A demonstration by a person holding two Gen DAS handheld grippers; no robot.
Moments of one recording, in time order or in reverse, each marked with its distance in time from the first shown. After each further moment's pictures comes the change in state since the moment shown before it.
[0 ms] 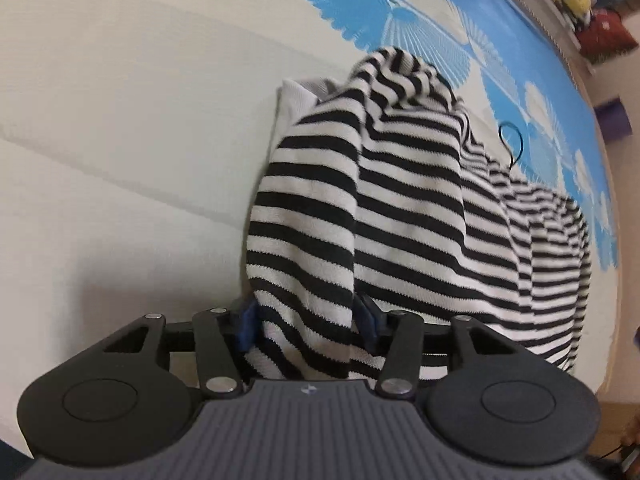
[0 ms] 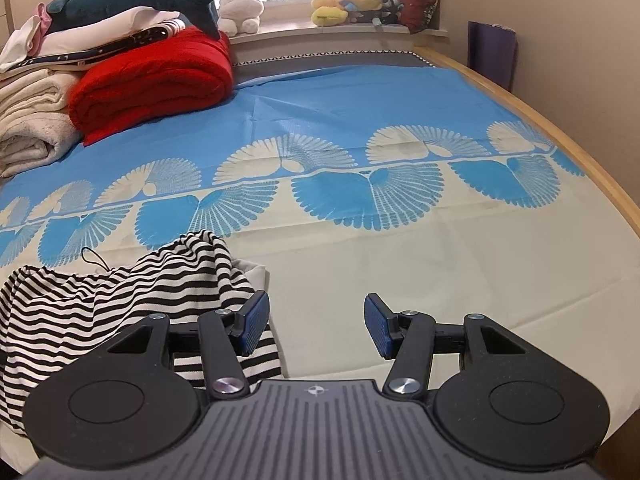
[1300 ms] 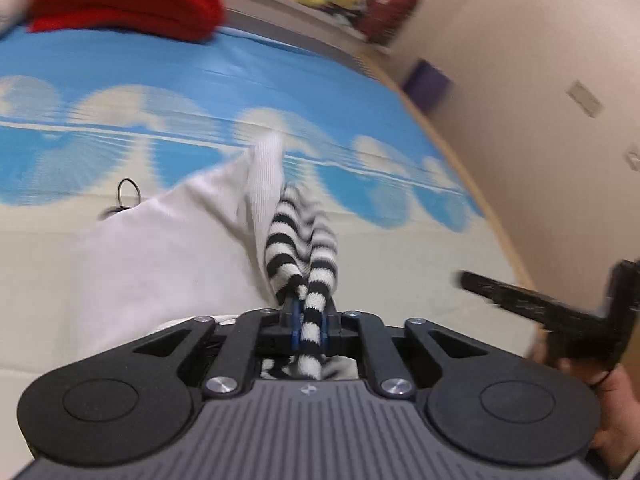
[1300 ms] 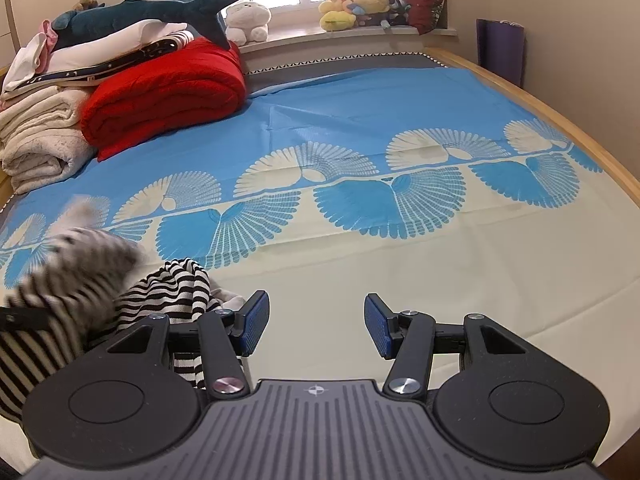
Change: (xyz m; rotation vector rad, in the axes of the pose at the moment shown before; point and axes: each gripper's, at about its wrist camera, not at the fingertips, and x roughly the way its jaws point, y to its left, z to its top) left arm -0.034 -0.293 -0.071 0.425 -0.269 -0.344; right arm 0.005 0.016 0.008 0.038 -0.015 0.057
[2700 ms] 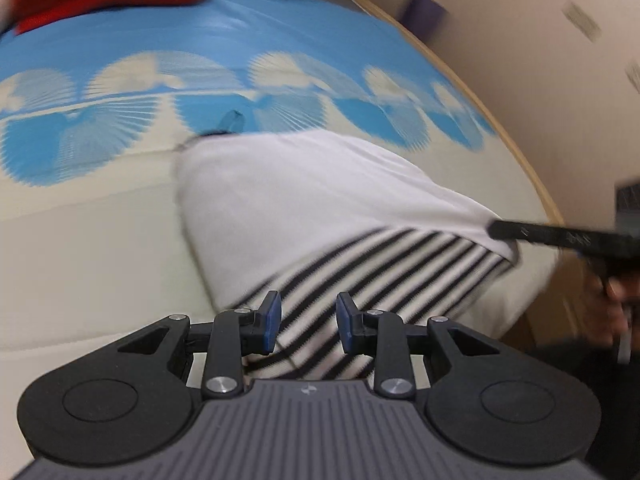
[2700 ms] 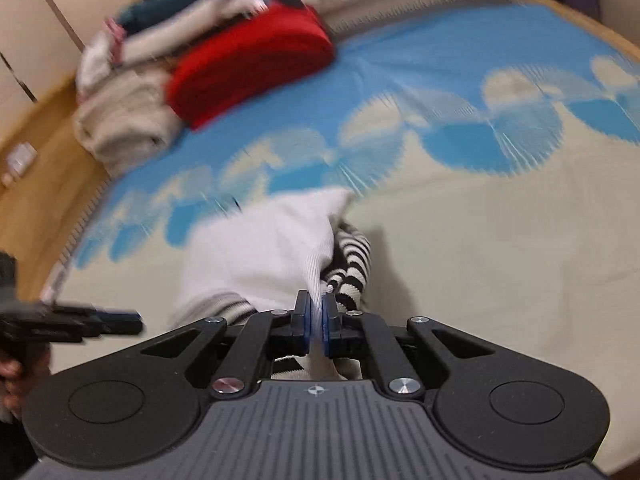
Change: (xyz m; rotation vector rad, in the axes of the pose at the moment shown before) left arm -0.044 0.044 -0.027 0.177 0.196 0.077; right arm -0.011 0.002 -0.015 0.052 0.184 0.322
